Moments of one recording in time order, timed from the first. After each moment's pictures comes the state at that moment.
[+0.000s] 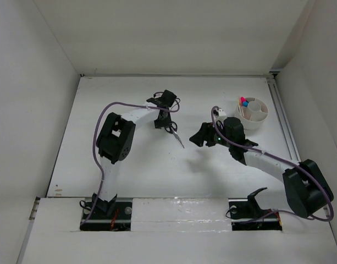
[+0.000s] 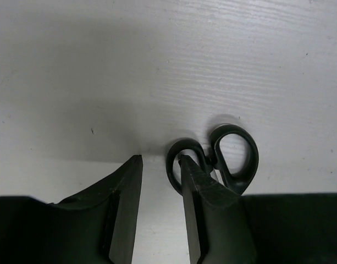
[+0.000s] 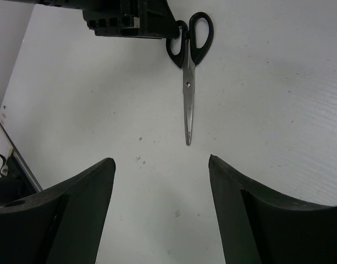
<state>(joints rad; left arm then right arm) -0.57 2.10 1.57 -0.63 -0.21 -0.68 0.46 1.30 0.57 0.30 -0.37 0.49</state>
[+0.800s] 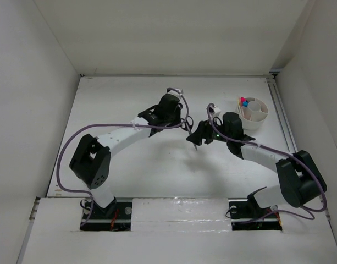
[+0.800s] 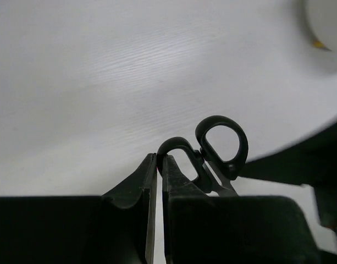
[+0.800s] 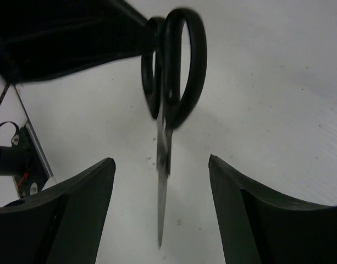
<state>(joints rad) -0.69 1.69 1.27 -0.31 -0.11 -0.48 0.42 1.39 0.63 0.35 -0.57 0.40</state>
